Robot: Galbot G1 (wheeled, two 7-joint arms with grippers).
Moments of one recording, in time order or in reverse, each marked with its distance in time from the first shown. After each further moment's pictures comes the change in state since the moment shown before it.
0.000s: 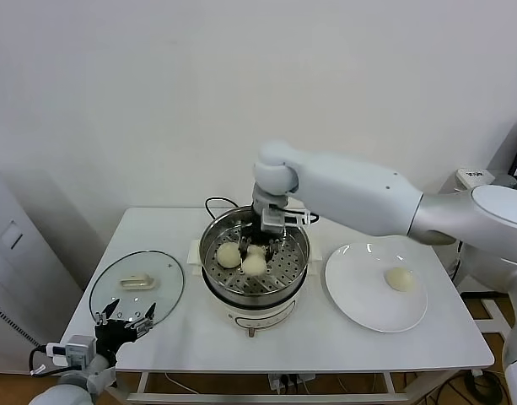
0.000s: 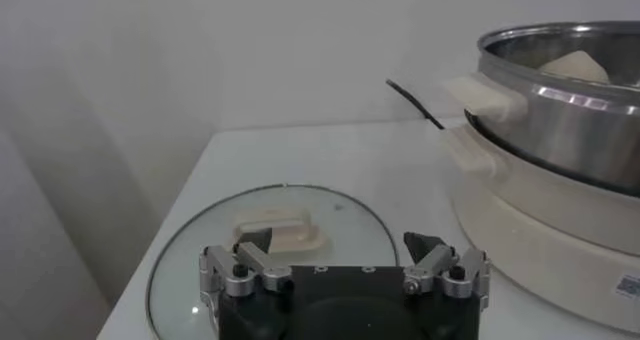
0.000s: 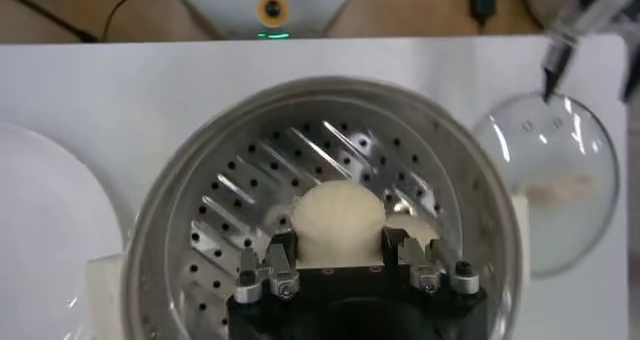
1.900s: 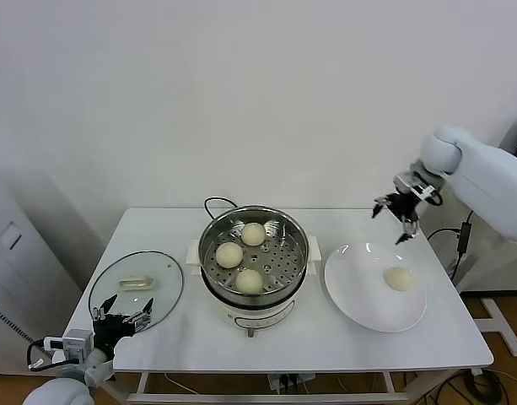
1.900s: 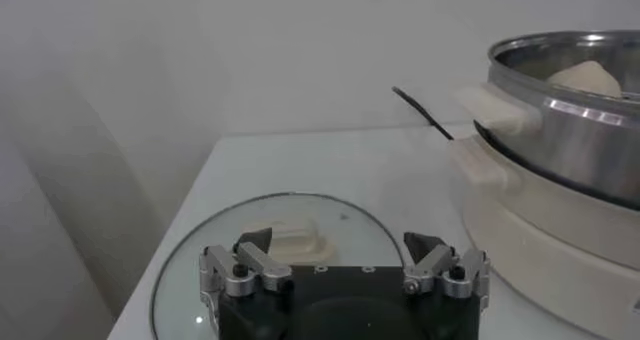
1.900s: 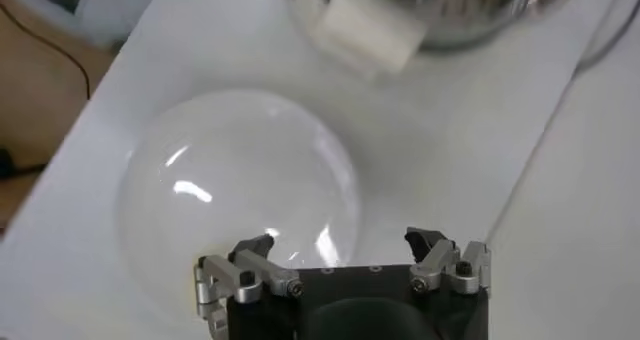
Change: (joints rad) left arm -0.025 0.006 -0.010 0.008 -0.019 0.012 0.001; right arm -0.057 -0.468 0.111 -0.383 0.113 -0.394 -0.045
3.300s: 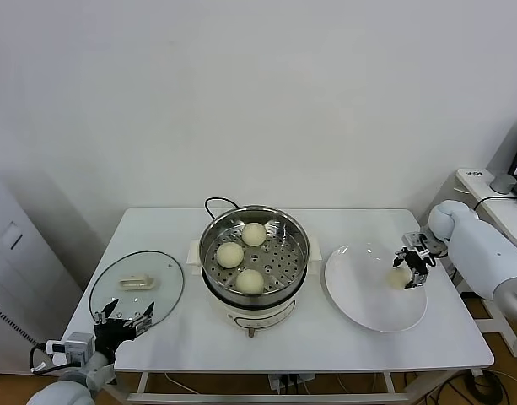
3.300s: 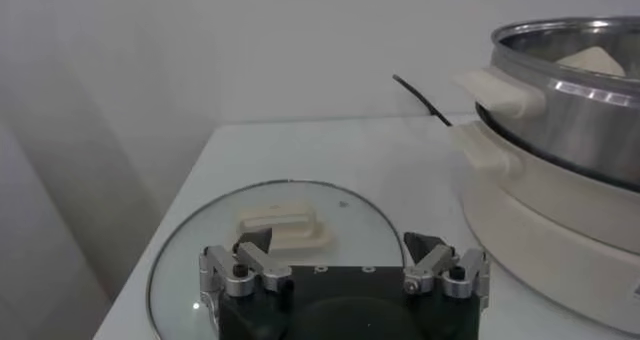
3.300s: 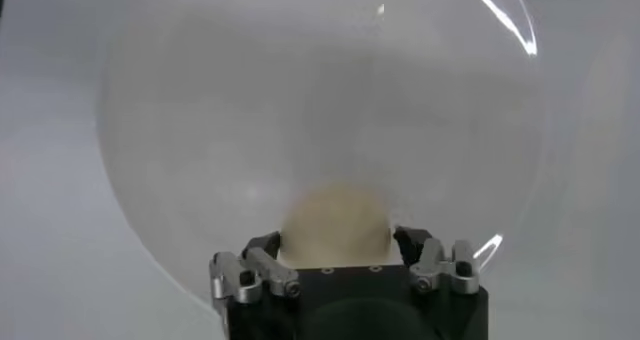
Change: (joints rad) left arm 0.005 -0.006 0.006 0.018 -0.001 -0.009 0.004; right arm -0.385 0.137 0.420 -0.359 -0.381 0.058 0.166
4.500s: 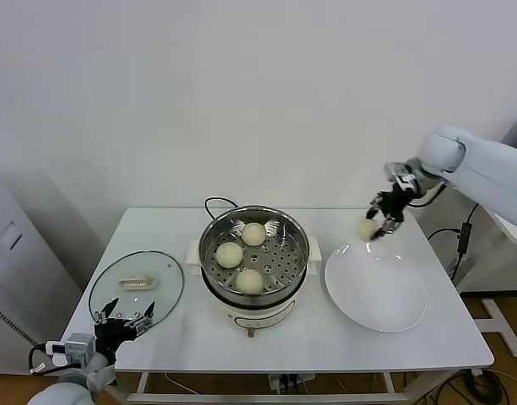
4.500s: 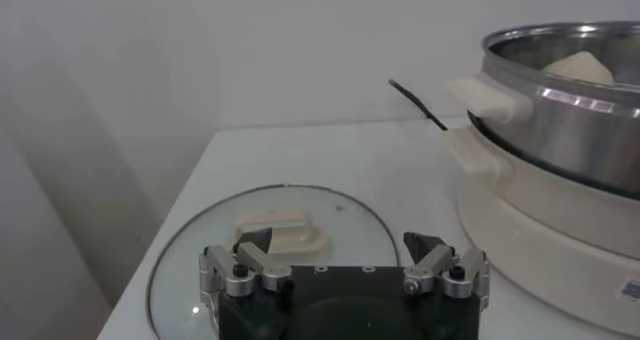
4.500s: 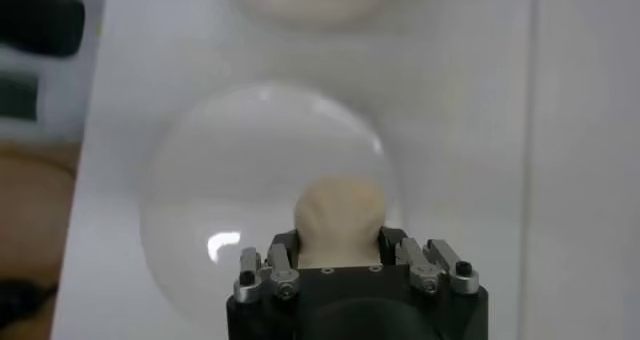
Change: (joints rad) left arm 0.012 -0.005 0.001 -0.024 0.018 0.009 -0.007; right arm 0.730 -0.111 -0.895 0.587 0.919 -0.458 -0.005
